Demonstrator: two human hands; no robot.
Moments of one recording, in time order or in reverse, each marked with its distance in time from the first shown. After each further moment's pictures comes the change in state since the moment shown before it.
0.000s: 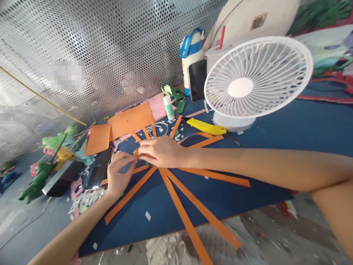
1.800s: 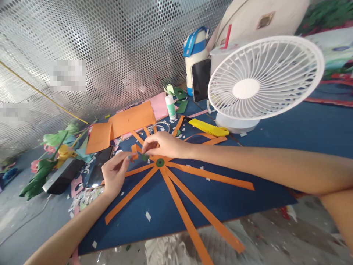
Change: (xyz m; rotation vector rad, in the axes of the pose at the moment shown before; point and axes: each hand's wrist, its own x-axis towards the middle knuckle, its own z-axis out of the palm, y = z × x) left_hand -0.002 0.001 -0.005 -0.339 0.055 -0.268; right_hand 0.012 0.009 -0.017 0.685 -0.194 0.442
